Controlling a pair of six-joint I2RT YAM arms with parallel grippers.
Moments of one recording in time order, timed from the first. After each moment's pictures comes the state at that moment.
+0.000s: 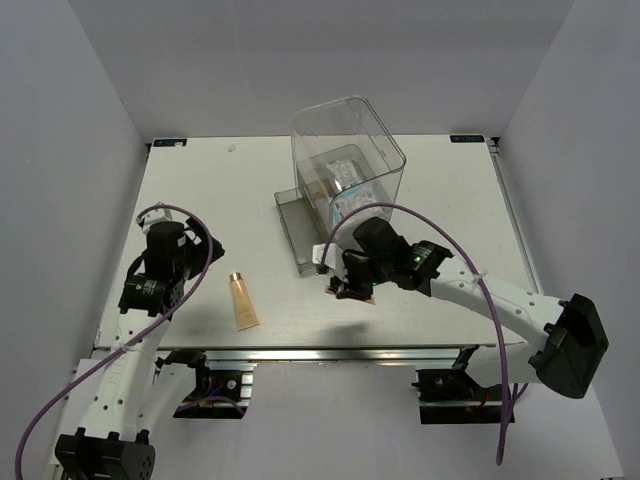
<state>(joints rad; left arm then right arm) -0.12 0.77 0.81 -0.67 -0.20 -0.63 0.91 1.28 0.97 -0.58 -0.42 -0.52</state>
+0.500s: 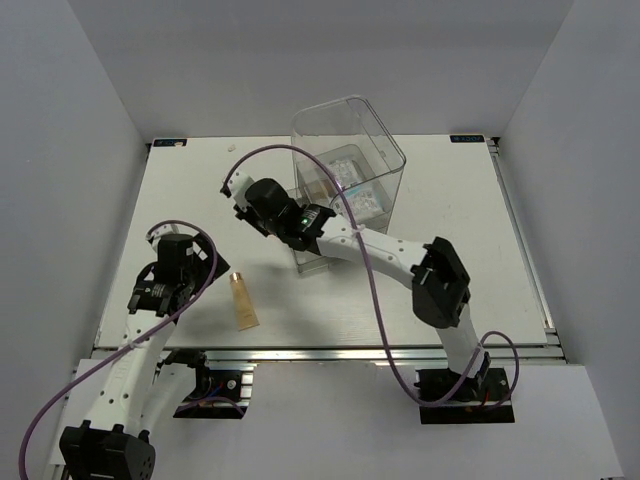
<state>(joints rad) -0.12 0.77 0.68 -0.71 -0.17 -0.70 1.07 2.03 1.85 -0.32 0.23 -0.20</state>
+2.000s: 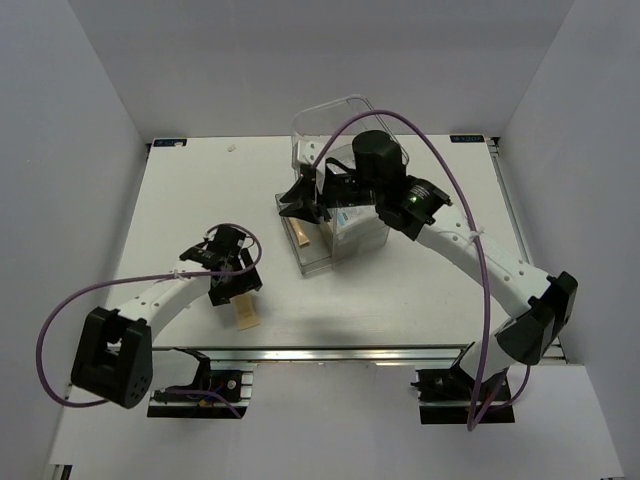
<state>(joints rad) -0.36 1.25 0.70 -0.65 -0.12 -0.72 0.84 1.53 1.62 -0.32 -0.68 -0.36</state>
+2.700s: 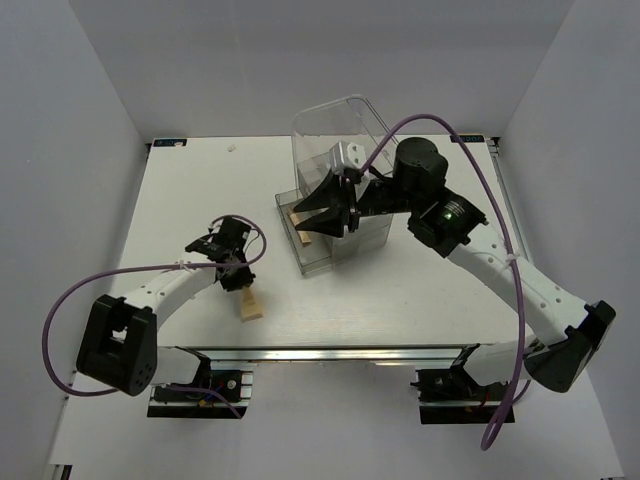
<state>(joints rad) -0.38 1.33 0.74 -0.62 -0.19 -0.70 0.80 1.35 1.47 -0.16 -0.91 -0.19</state>
